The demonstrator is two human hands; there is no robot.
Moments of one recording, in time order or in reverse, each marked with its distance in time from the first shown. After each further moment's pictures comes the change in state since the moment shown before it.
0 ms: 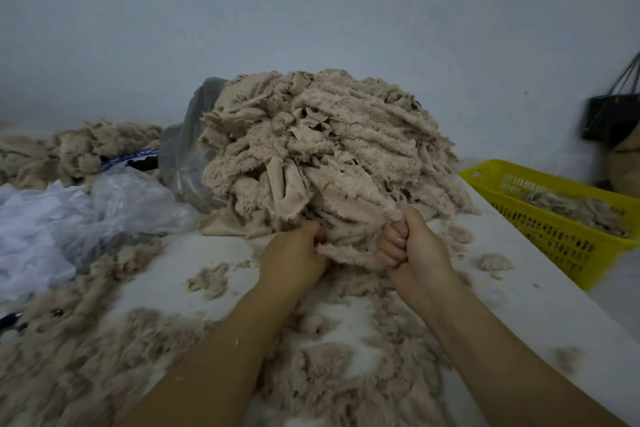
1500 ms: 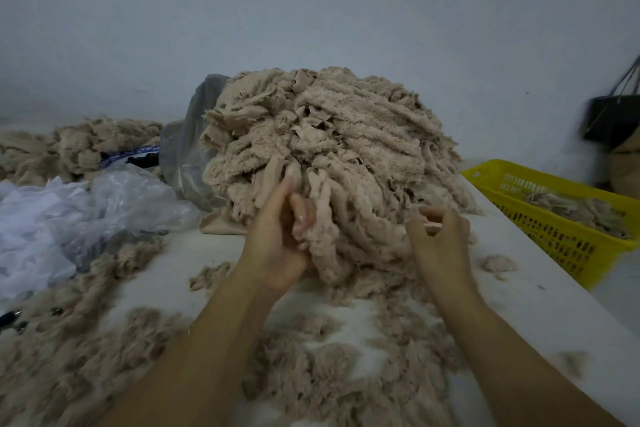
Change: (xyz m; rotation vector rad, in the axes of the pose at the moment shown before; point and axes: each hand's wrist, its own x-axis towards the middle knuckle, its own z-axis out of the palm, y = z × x) left_hand -0.002 0.015 -0.043 -1.723 -0.127 -0.174; right_hand 0.010 -0.005 -0.031 -0.932 0.316 -0.462
